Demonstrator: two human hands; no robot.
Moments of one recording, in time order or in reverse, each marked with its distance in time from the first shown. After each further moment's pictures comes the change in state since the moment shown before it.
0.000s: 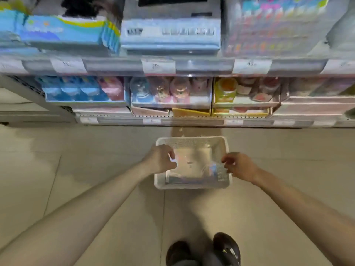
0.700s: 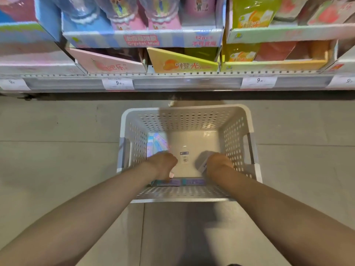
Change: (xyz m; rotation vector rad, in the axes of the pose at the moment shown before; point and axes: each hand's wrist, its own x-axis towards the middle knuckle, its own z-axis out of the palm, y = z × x) left_hand 0.192 -0.126 0.204 0.640 -0.401 0.119; right_hand 0.213 0.106 0.186 -0.697 -0.192 0.199
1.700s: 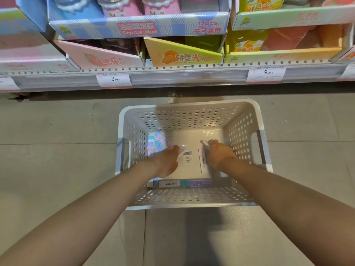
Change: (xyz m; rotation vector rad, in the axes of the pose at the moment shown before) left_hand 0.020 -0.009 0.005 -0.280 0.053 -0.064; right_hand 0.035 0.004 0.005 0.265 0.253 -0.126
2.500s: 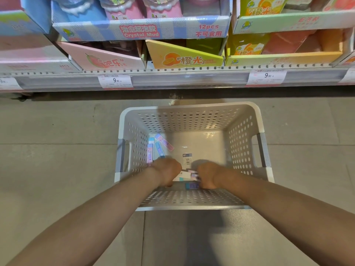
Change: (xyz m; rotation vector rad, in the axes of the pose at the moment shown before) left_hand 0.004 0.006 0.018 0.529 -0.072 0.072; right_hand -0.025 -0.016 0.015 -0.094 -0.335 -0.332
